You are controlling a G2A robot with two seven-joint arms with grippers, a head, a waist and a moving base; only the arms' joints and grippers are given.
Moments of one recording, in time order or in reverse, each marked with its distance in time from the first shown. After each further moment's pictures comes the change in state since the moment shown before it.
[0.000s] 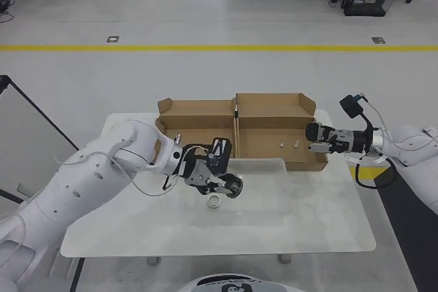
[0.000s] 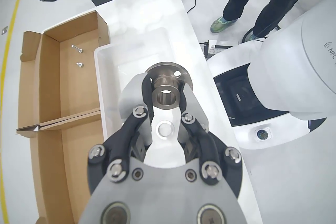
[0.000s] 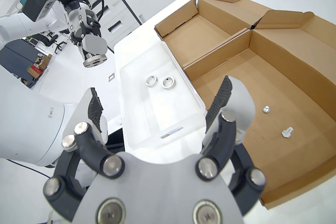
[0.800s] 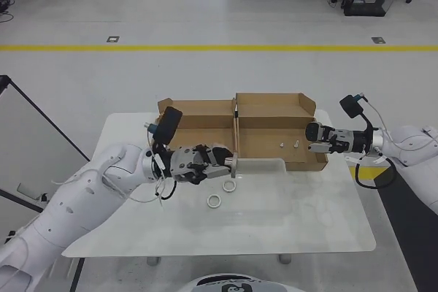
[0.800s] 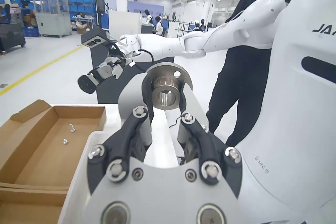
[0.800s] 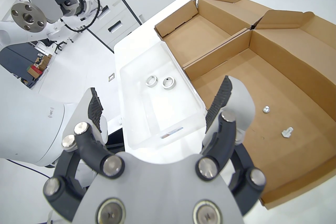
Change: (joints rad) left arm 0.245 0.050 -0.129 0.014 -0.127 -0.032 0.635; right arm 0.000 0.000 0.000 0.000 0.000 0.000 0.000
